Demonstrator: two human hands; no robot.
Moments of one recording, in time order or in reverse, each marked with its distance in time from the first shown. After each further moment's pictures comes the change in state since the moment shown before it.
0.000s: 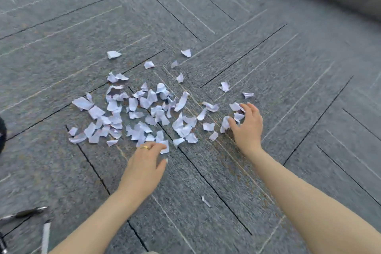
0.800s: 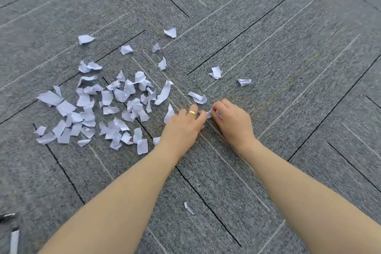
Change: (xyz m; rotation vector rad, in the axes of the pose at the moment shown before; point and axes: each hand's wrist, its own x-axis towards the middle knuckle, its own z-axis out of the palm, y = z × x) left_hand 0.107 0.093 0.065 0.681 -0.045 0.389; right_hand 0.027 0.024 0.022 -0.152 -0.056 -0.584
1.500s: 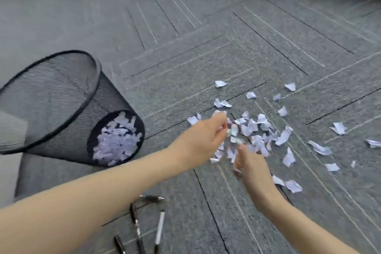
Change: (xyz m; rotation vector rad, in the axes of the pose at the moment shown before) left_hand -0.189 -0.179 -0.129 -0.745 0.224 -0.229; right_hand 0.013 -0.290 -0.036 1.098 -0.315 0.533
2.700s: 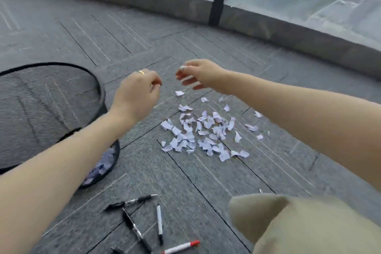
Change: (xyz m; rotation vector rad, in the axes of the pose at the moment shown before) left_hand -0.040 -0.054 -0.138 0.198 0.485 0.238; right_hand 0.000 -0.205 0.061 -0.563 -0.130 -0.230
